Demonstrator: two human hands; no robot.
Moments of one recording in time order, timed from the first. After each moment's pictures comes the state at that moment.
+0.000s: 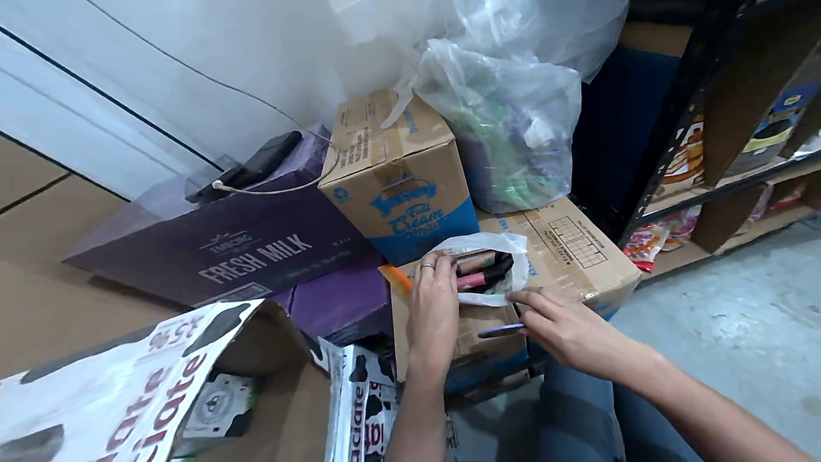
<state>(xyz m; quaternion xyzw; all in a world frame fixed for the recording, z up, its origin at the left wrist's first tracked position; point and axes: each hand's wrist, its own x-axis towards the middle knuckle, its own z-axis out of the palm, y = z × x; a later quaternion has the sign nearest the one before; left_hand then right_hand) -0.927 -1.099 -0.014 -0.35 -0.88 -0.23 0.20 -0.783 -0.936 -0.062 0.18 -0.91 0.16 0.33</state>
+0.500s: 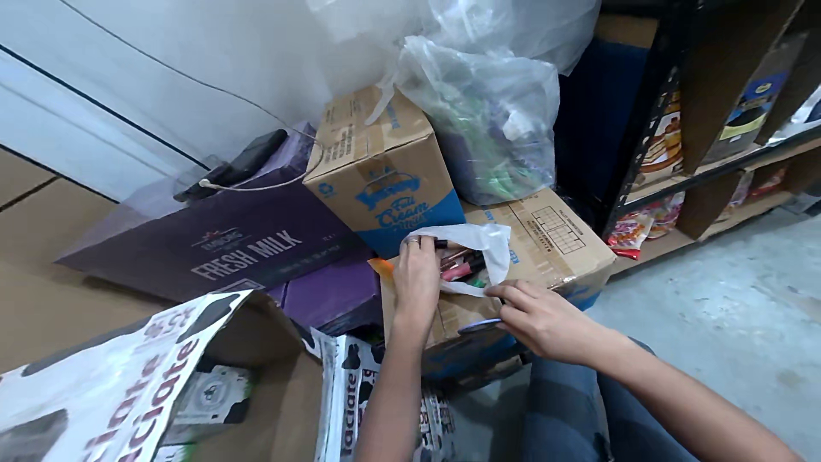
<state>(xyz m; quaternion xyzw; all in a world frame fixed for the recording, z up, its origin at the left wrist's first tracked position) -0.944 -1.086 -0.004 -0.33 -0.93 -0.13 0.14 -0.776 -0.944 -0.059 0.20 -0.91 0.19 0.31</state>
